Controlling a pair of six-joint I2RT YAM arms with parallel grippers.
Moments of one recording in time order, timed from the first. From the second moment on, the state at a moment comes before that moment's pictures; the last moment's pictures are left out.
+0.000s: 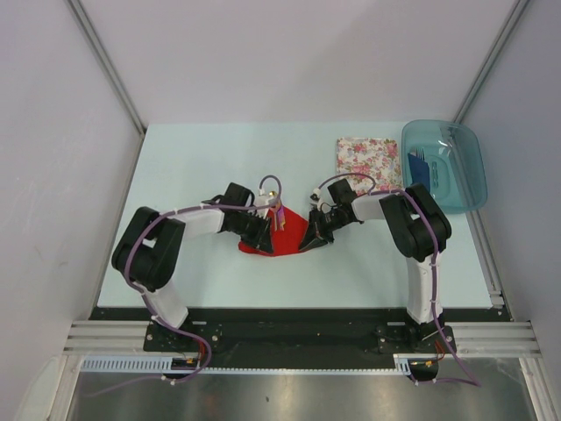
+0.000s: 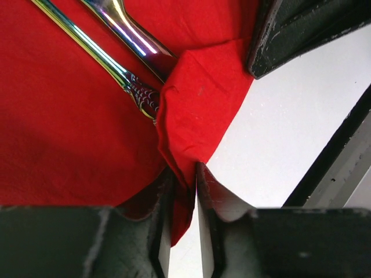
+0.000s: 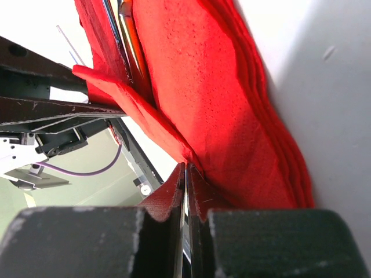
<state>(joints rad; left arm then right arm) -0.43 1.73 0.89 -0.28 0.63 -0.03 0.45 2.07 1.12 -0.20 -0.91 0.55</state>
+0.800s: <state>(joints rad) -0.36 1.39 0.79 -0.31 0.64 -0.02 0.45 2.07 1.12 -0.21 -0.91 0.55</state>
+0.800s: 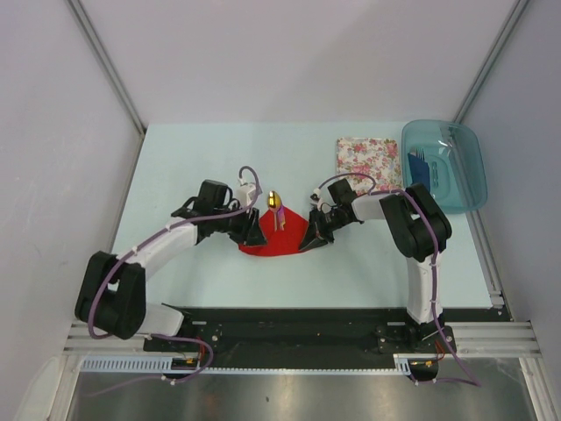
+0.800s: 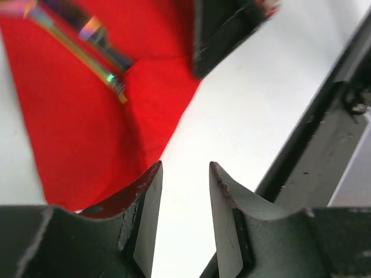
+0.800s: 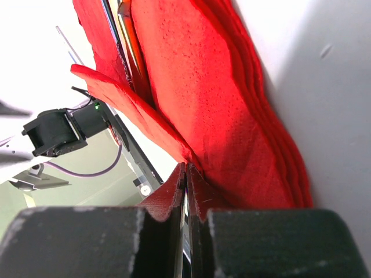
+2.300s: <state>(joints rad) -0.34 1.82 0.91 -0.19 0.78 -0.16 0.55 2.03 1.20 -0.23 -0.76 0.49</state>
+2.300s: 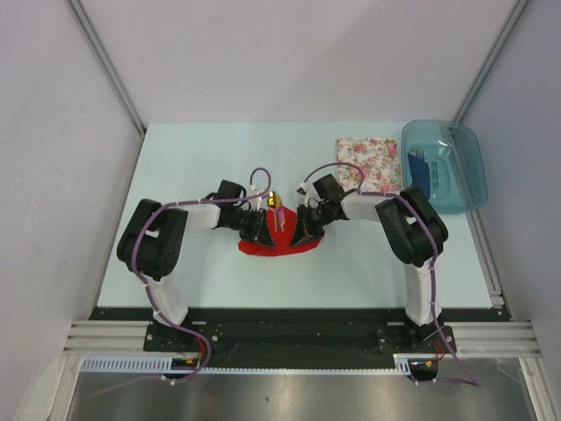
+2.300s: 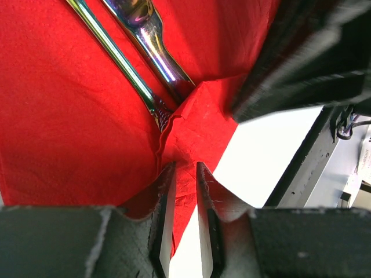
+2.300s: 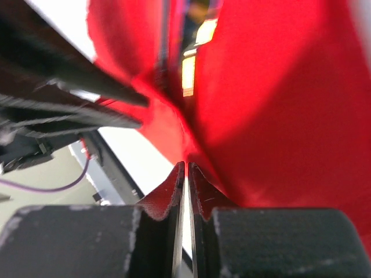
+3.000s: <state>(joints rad) -0.34 1.82 0.90 -0.18 0.78 -0.16 0.38 1.83 1.23 -0.41 -0.65 0.39</state>
